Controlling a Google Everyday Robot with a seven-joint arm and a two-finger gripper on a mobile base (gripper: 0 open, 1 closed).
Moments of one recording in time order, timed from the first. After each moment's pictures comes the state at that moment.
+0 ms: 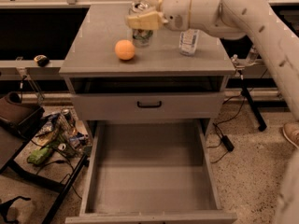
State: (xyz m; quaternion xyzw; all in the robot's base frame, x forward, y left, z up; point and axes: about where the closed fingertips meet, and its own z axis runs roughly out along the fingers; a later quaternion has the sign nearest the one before) arm 0.700 0.024 1.008 -0.49 0.55 0.34 0.58
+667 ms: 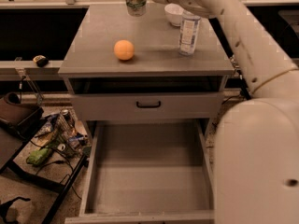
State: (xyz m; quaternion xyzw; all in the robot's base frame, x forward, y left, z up) arm 0.839 0.042 1.052 -0.38 0.60 0.24 0.65
